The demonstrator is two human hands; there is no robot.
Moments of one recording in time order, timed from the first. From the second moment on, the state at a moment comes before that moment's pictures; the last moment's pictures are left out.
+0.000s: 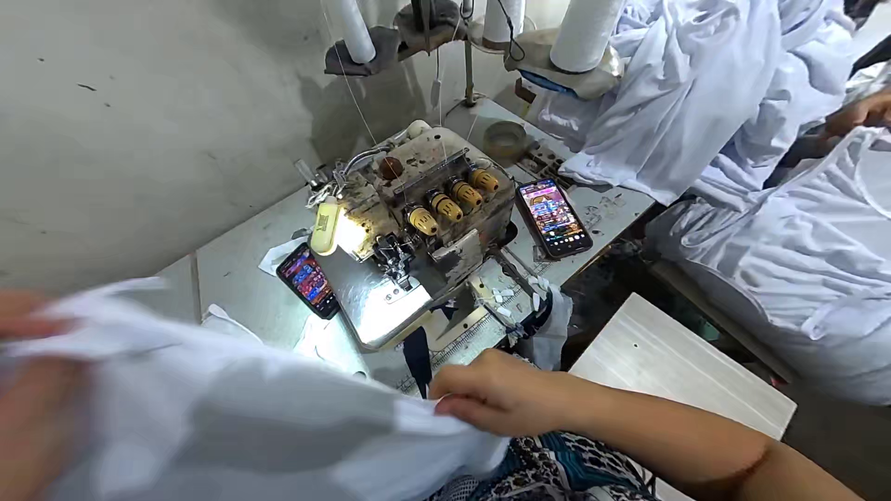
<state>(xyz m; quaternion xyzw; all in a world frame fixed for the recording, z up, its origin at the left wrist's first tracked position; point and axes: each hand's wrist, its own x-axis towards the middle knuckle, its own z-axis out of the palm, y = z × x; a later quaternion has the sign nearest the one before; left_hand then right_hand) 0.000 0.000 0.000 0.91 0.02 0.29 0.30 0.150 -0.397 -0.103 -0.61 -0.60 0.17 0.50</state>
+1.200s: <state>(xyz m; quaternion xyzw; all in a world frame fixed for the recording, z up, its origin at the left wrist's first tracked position) 0.079 -0.162 -0.038 0.93 -0.07 0.13 0.34 0.205 -0.346 -0.086 -0.58 -0.45 0.29 0.61</state>
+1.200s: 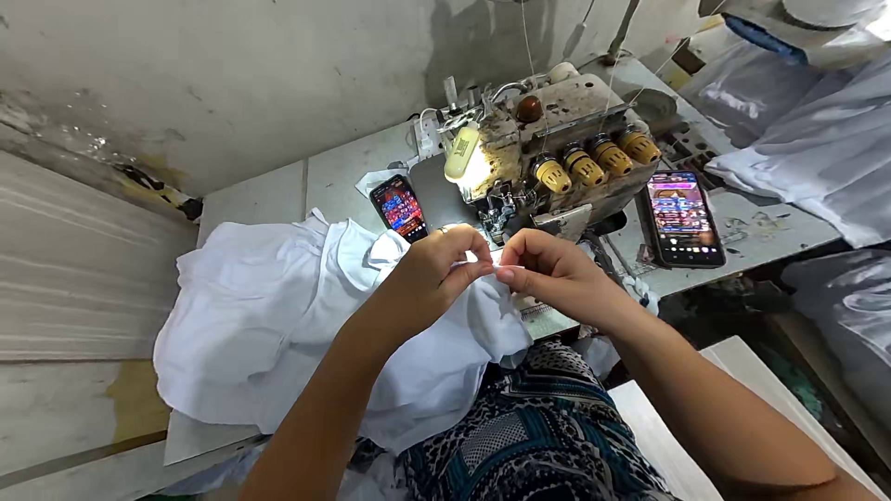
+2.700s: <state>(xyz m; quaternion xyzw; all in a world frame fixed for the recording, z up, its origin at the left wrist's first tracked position) 0.148 -0.177 -0.049 0.93 0.26 -0.05 0.27 0.223 -0.318 -0.135 -0.80 -0.42 -0.14 0.41</state>
